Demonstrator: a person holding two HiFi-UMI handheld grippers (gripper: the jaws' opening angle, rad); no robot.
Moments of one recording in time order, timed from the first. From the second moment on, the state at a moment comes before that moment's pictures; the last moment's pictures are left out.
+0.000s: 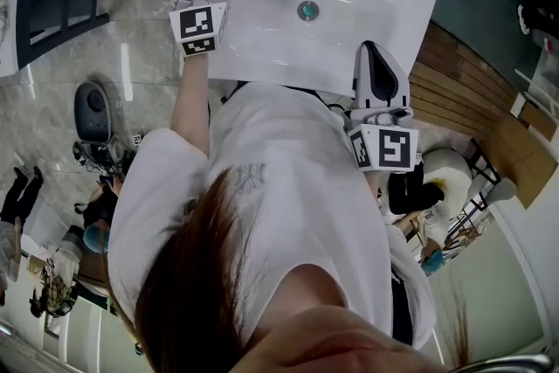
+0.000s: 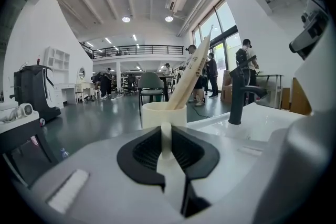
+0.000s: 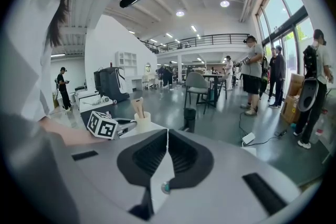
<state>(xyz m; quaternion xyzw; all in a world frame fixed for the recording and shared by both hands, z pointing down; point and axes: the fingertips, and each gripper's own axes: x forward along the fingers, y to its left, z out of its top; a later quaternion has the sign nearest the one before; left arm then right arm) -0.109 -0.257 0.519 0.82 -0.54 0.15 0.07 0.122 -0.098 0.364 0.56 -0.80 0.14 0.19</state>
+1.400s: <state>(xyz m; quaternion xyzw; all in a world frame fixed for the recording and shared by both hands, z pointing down) -0.116 -0.251 0.529 0.82 -0.52 0.21 0.10 0.115 -0.098 0.352 0.56 -0.81 0.12 0.17</state>
